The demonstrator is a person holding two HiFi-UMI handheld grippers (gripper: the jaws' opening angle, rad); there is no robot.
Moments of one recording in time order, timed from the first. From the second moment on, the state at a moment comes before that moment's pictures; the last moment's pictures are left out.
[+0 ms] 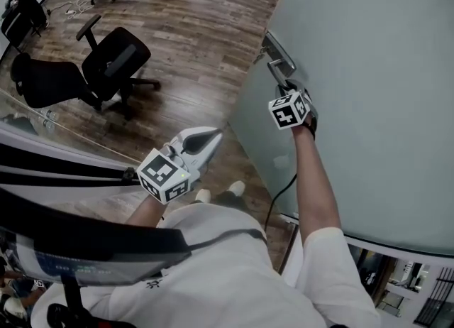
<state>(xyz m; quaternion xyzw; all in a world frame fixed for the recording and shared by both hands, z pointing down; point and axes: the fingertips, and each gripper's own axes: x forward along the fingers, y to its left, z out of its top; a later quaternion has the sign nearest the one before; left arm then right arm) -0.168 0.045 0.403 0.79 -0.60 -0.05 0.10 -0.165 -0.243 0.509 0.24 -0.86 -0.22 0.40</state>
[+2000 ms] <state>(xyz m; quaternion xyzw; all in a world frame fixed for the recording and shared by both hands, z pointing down) -0.057 0.240 0.416 0.65 -0.75 -0.06 0.09 -0.166 0.016 0.518 0.10 -0.90 -0.26 0.33</state>
